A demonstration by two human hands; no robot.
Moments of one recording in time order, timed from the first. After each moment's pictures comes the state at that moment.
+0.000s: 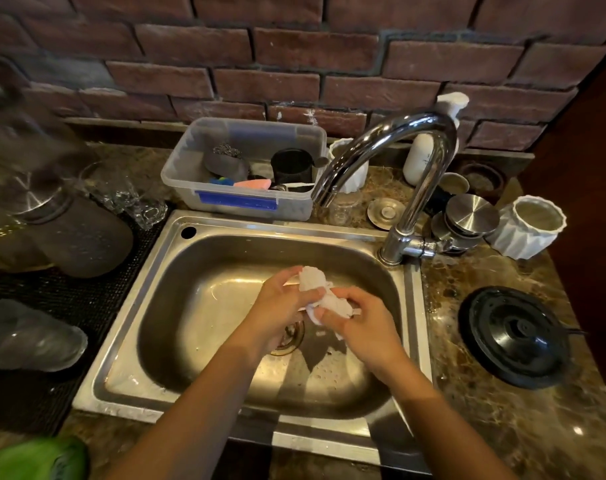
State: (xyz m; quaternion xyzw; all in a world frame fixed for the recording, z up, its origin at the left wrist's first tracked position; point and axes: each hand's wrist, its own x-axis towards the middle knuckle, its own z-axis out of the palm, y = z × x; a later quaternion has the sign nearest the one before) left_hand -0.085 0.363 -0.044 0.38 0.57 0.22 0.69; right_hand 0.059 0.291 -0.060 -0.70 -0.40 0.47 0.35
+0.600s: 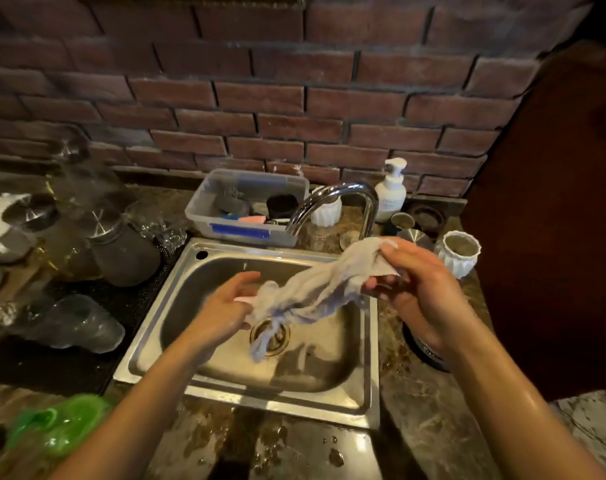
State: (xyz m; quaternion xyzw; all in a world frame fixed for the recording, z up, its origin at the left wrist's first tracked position) left_hand -0.139 0.292 0.097 0.56 0.57 0.22 0.55; right_hand 0.131 0.222 0.162 -0.47 -0.33 0.59 0.57
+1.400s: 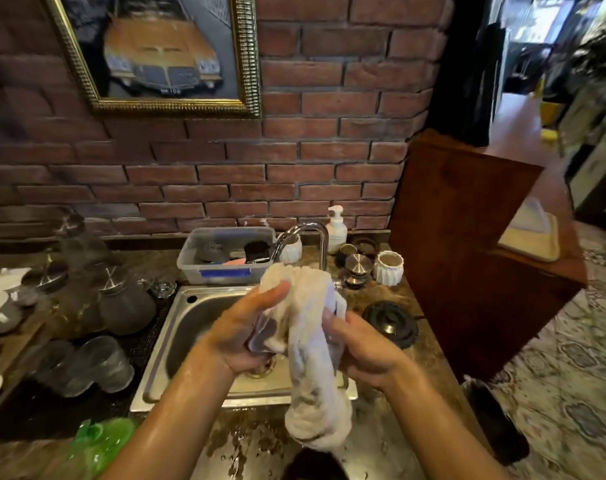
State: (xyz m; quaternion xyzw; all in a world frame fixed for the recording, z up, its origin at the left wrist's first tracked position) left_hand -0.151 0.161 0.259 0.37 0.19 0.24 0.88; right_hand 0.027 0.084 0.209 -0.45 -0.33 0.65 0.51
